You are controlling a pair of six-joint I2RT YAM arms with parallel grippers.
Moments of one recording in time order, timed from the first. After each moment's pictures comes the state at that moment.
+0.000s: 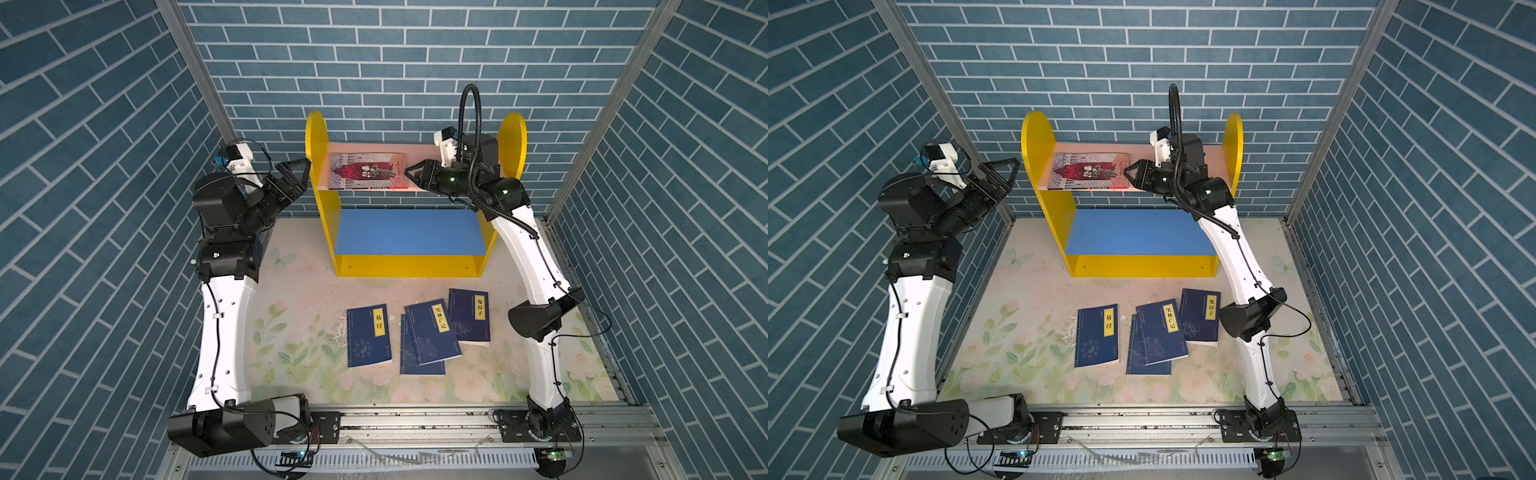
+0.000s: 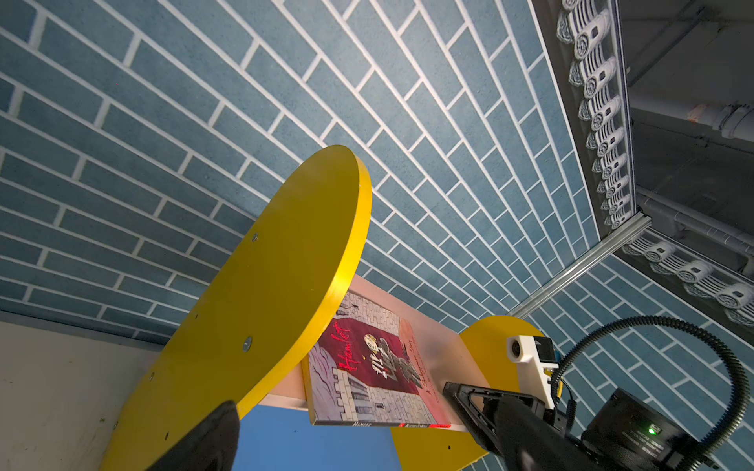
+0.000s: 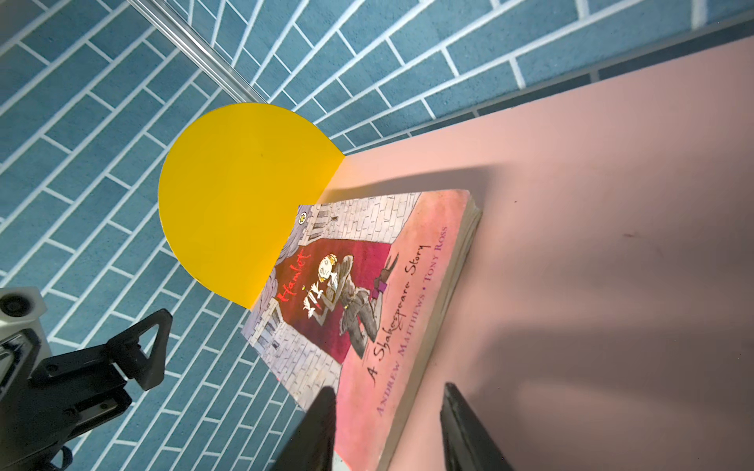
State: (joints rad) left arm 0.13 1.29 1.60 -0.25 0.52 -0.77; right arm 0.58 2.16 2.71 -0.82 -0.39 0.59
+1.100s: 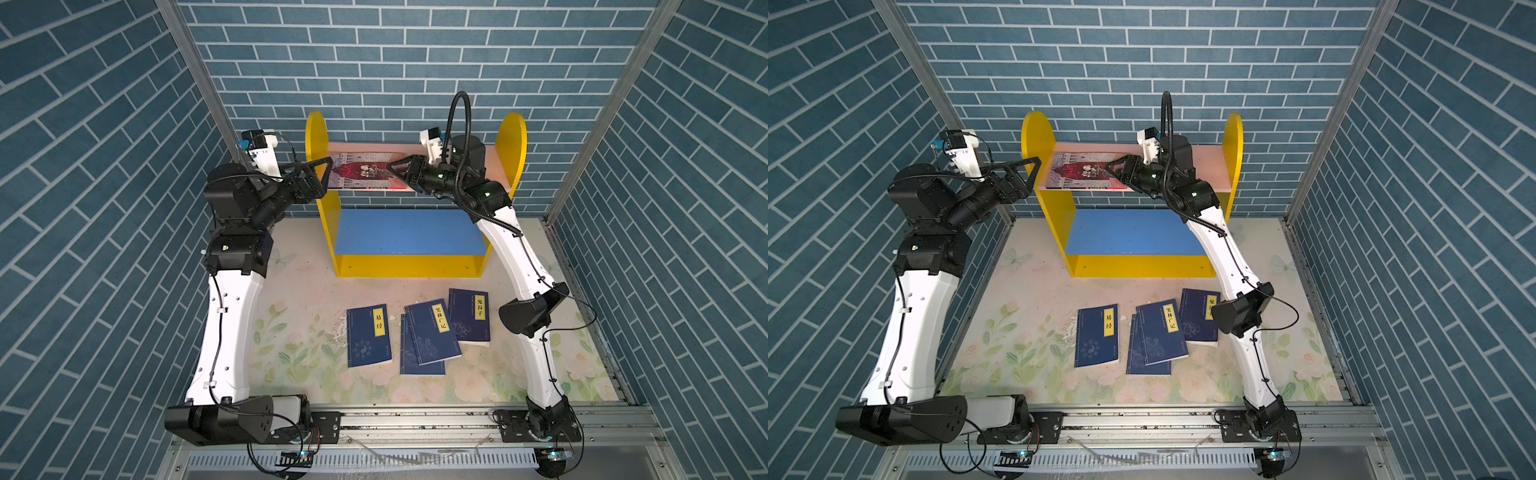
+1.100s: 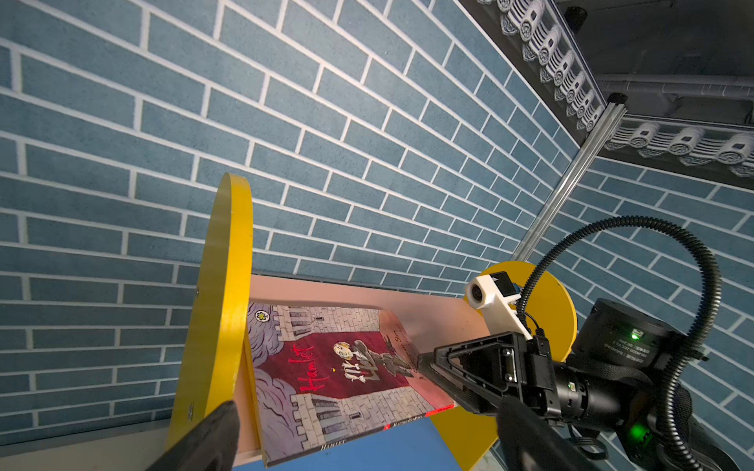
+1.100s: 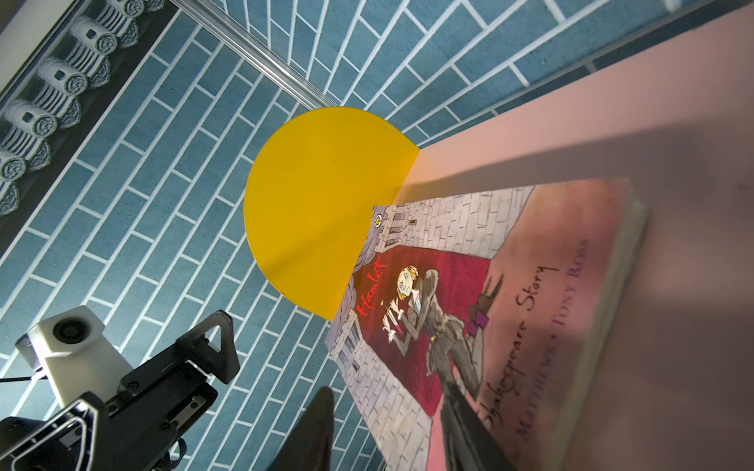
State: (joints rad) left arm 0.02 1.33 1.67 -0.25 0.52 -0.45; right arm 0.60 2.25 2.74 -0.60 -0.55 0.83
